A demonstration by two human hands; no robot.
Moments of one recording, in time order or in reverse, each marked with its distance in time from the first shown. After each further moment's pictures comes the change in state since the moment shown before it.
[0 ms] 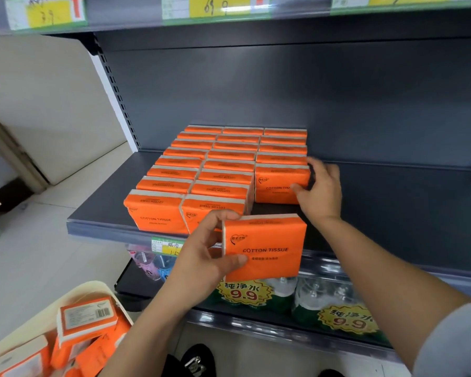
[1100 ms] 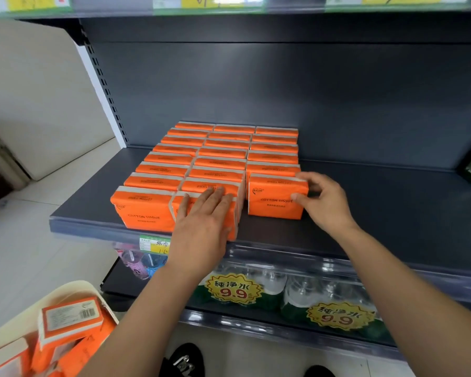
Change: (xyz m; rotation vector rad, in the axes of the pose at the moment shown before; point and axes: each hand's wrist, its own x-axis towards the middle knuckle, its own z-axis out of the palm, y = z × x) left_hand 0.047 -0.022 0.002 1.355 0.195 0.374; right_hand -0.007 0.017 -0.032 0.178 -0.227 0.024
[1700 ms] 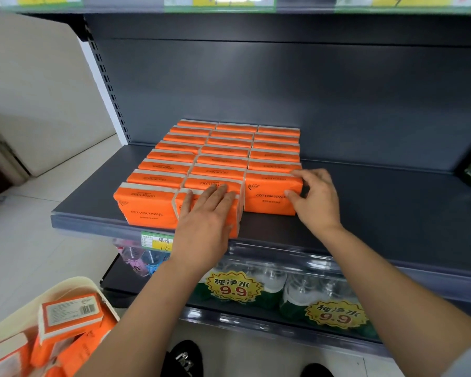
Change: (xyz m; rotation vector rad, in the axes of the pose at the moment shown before) left_hand 0.001 -0.003 0.003 -0.024 -0.001 0.000; right_hand -0.007 -0.016 0.018 -0.272 0.134 -0.124
